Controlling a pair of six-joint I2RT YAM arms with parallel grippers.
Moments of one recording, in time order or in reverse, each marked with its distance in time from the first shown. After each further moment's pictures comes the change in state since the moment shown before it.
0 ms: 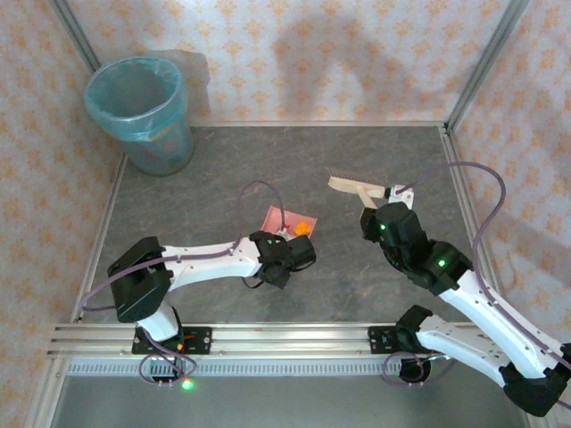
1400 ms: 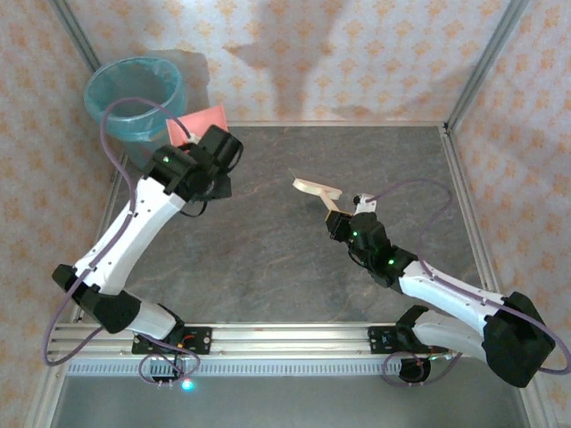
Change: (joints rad) left arm 0.553 -0.150 0.675 -0.504 -0.104 -0.008; right arm -0.016 0.264 -0.370 0.795 -0.203 0.074
